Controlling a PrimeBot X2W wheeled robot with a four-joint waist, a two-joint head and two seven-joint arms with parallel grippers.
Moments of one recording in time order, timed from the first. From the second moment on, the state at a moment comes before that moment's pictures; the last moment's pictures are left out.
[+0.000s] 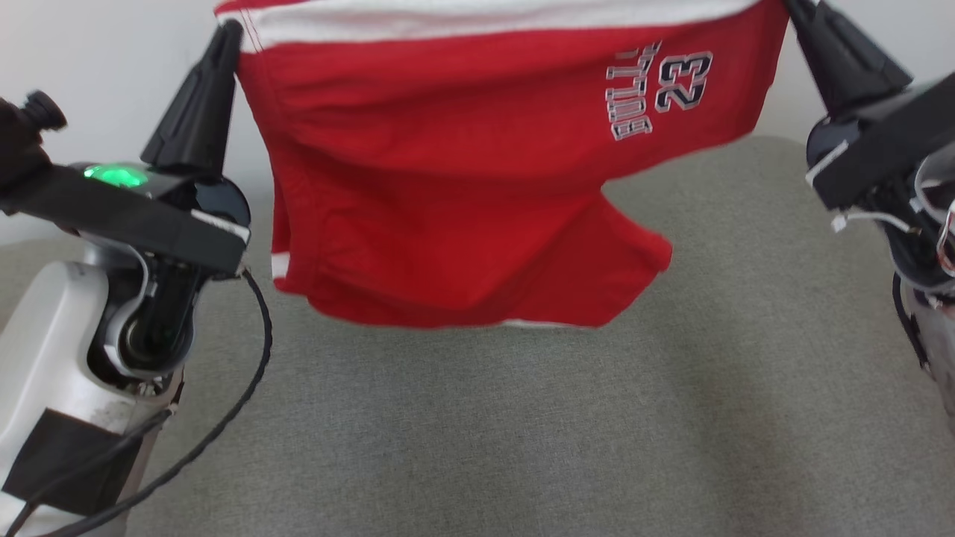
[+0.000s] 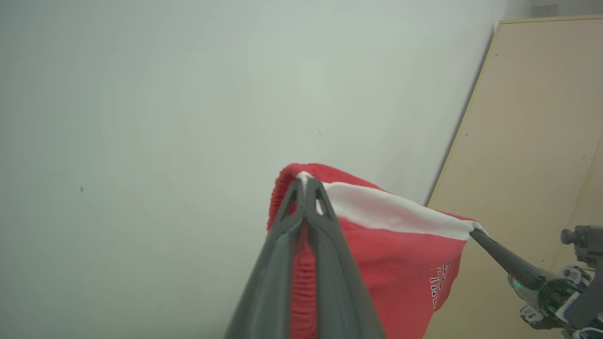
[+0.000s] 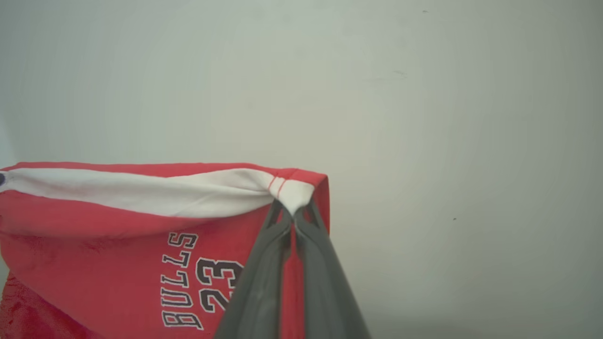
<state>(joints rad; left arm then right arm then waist) -0.77 0.43 -0.39 0.12 -1.12 -0.11 -0.08 -0.82 -0.46 0.28 0.15 0.74 0.13 0.24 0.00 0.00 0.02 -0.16</state>
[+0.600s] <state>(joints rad) -0.93 0.33 -0.33 0.21 -1.19 -0.06 -0.10 -1.04 -0.32 0.24 0.30 0.62 0.13 0.29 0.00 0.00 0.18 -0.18</state>
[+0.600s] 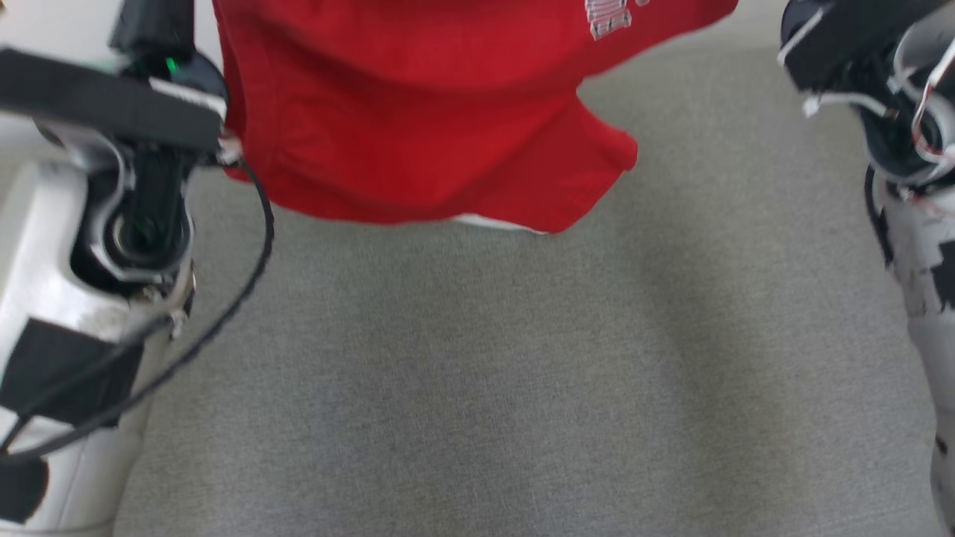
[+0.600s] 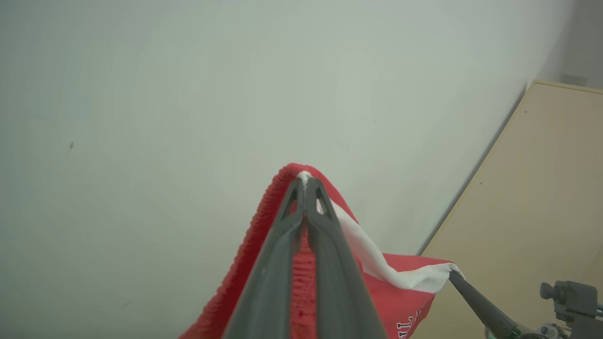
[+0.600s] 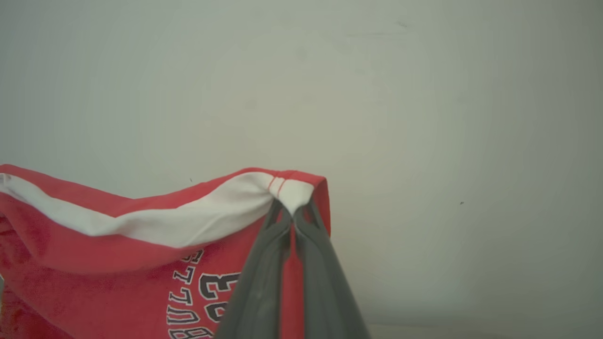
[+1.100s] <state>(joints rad) -1.33 0.29 -0.25 0.35 -1.08 0.02 -0.24 -1.44 -0.21 0.10 0.53 0.30 0.13 -0.05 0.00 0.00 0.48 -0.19</state>
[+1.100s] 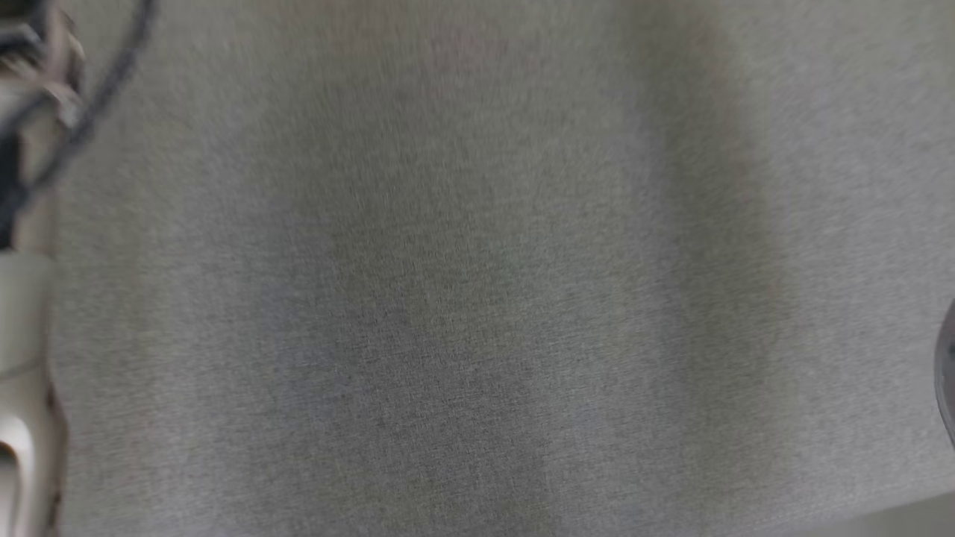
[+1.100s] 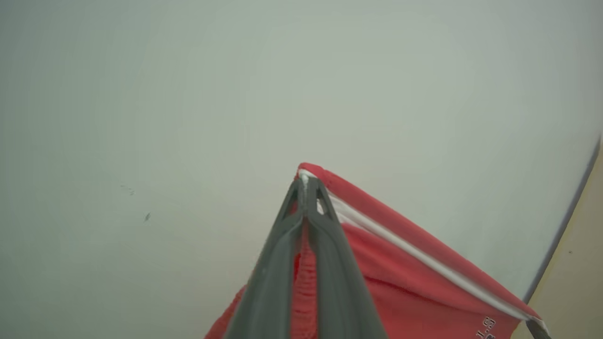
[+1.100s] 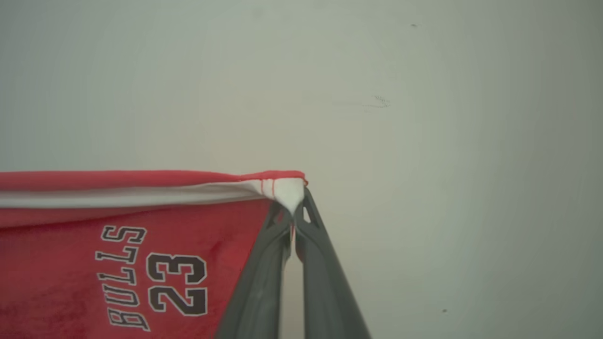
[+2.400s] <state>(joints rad) -0.65 0.35 -0.39 0.09 -1.30 -0.13 -0.22 -0.79 -0.40 0.31 0.20 0.40 0.13 -0.02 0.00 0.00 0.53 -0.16</state>
